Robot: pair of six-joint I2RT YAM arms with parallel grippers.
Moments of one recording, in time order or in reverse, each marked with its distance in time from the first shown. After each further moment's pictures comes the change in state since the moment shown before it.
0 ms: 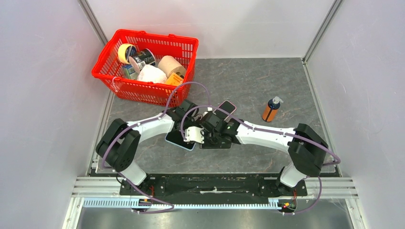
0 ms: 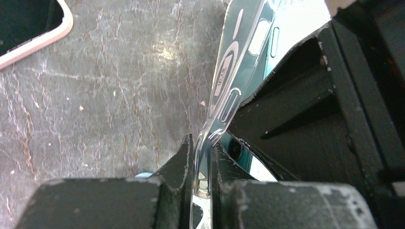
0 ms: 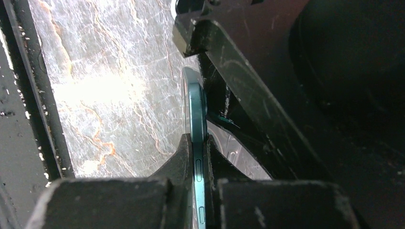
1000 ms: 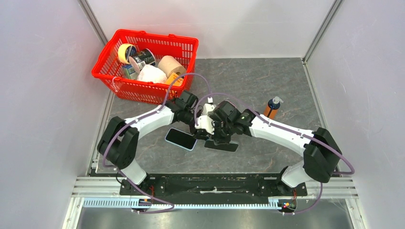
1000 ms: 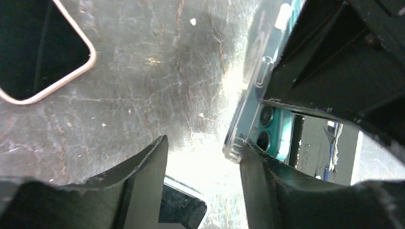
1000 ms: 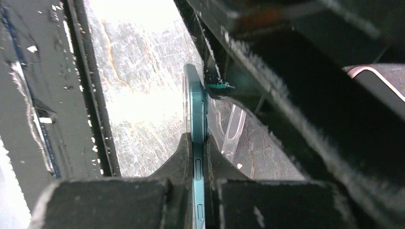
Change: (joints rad) left arm 0.024 0.048 0.156 -0.139 0.113 0.063; right arm -0.145 -0.126 -0.005 -0.126 -0.185 0.045
